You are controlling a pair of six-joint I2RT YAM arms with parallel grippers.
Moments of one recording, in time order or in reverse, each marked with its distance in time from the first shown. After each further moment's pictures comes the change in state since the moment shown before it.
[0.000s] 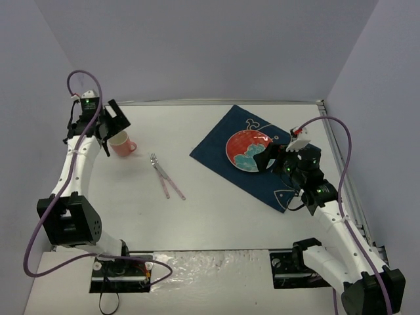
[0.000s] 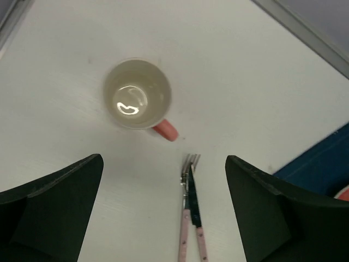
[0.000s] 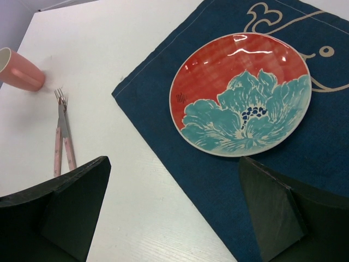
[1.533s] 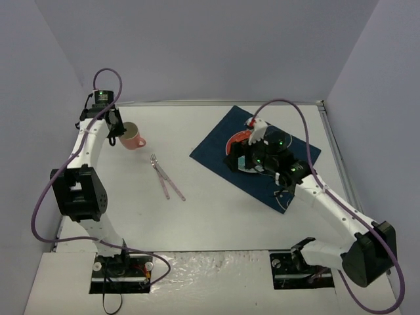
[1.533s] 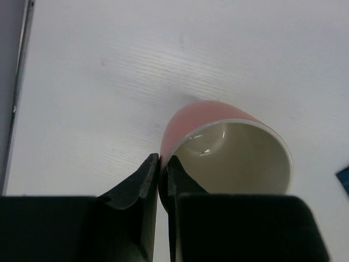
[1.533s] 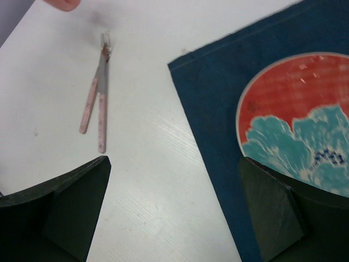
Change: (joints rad) left arm 0.035 0.296 0.203 -0.146 -0.030 0.256; right arm 0.224 0.264 0.204 -0.028 -0.068 -0.156
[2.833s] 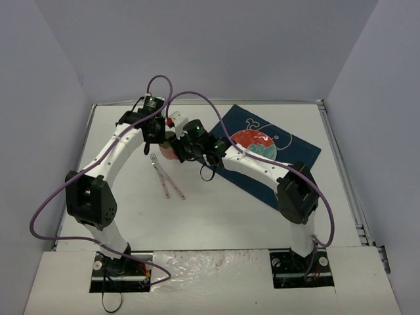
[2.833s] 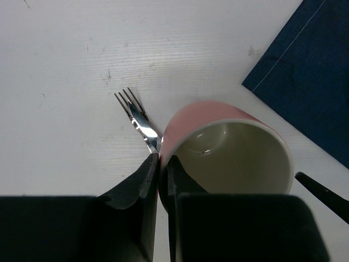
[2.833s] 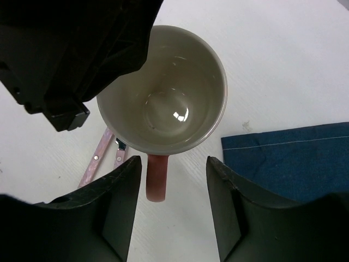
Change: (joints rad) left arm -0.428 -0.090 -0.024 -0.098 -0.050 -0.046; right arm 0.398 0.778 0.707 -0.047 0.268 -0.203
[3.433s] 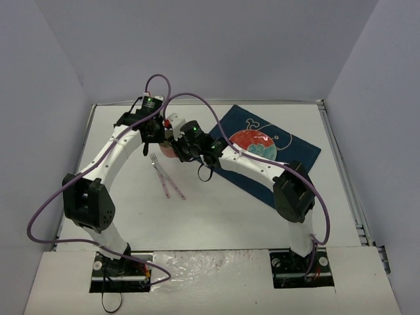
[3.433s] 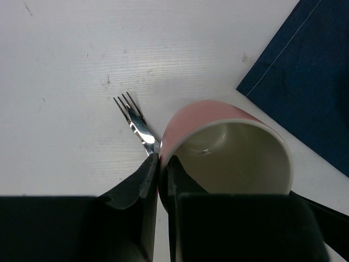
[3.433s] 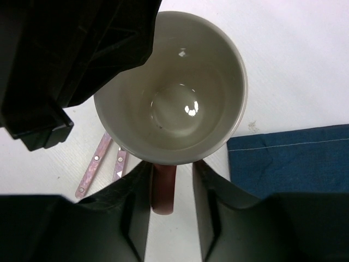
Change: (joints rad) left arm 0.001 -0.031 -0.022 0.031 0.008 -0.005; right arm 0.006 0.040 0.027 -0.011 -0.002 0.001
